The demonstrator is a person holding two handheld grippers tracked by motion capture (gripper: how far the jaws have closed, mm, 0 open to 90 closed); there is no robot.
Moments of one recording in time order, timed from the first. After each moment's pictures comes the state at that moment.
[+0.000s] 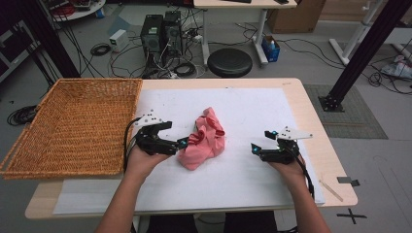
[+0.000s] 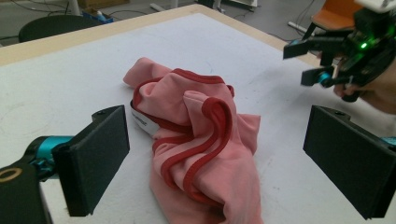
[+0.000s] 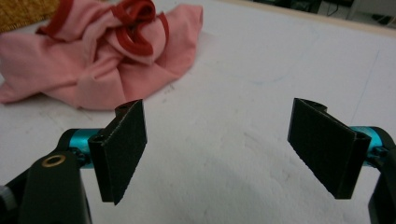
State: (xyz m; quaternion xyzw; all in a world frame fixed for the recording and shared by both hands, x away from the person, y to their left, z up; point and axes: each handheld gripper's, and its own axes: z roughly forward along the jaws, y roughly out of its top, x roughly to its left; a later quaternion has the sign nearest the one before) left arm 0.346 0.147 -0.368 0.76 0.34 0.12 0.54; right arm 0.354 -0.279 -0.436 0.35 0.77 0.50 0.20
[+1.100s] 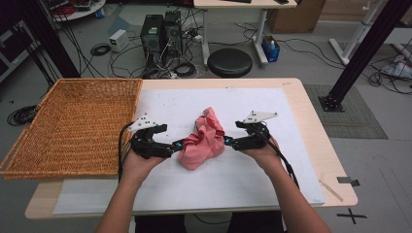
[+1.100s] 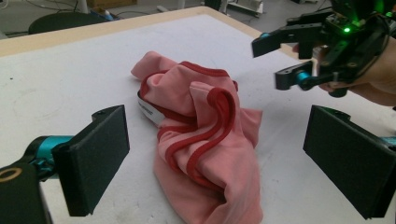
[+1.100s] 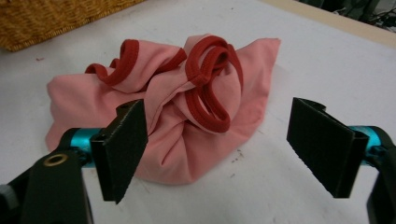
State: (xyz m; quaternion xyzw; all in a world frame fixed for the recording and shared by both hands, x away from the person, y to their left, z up) left arm 0.335 0.157 -0.374 0.75 0.35 0.13 0.54; right arm 0.388 -0.191 -0.402 0.30 0.82 0.47 0.14
